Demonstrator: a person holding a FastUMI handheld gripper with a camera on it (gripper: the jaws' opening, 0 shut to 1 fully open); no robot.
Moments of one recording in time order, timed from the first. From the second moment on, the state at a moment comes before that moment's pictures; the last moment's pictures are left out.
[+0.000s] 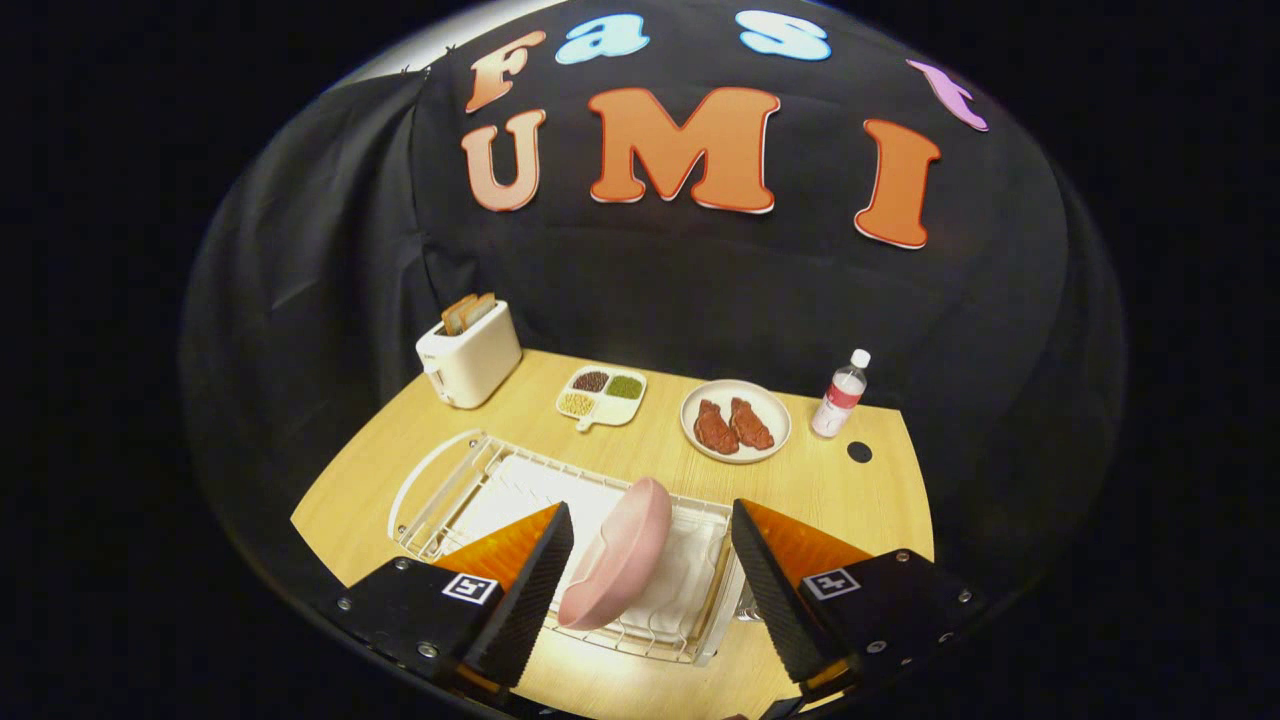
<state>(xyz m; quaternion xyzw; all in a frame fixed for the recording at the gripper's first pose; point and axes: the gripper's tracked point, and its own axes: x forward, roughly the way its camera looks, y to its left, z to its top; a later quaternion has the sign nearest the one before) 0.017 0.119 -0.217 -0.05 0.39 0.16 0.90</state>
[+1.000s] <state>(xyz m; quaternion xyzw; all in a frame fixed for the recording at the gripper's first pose) 0.019 0.140 -0.317 -0.04 0.59 0.12 0.80</state>
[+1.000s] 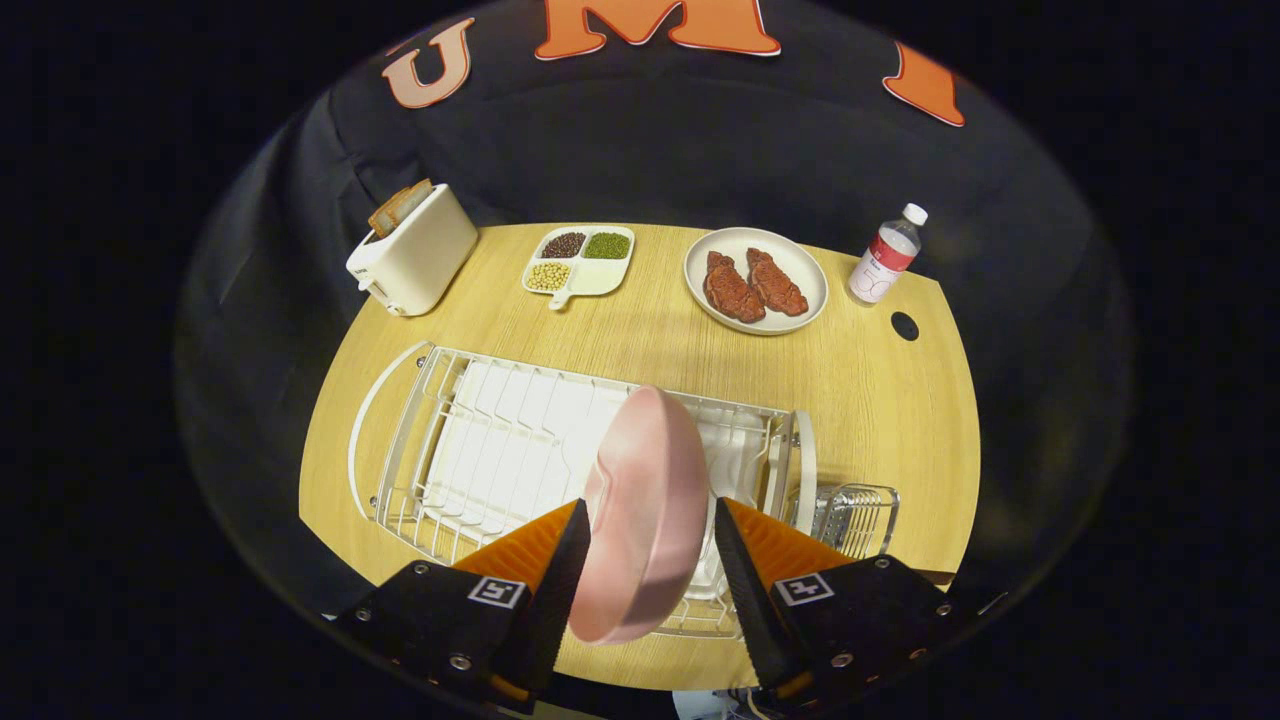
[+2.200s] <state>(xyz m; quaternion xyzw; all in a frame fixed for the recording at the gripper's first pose) -0.001 0.126 -0.288 0.00 0.57 0.08 0.82</state>
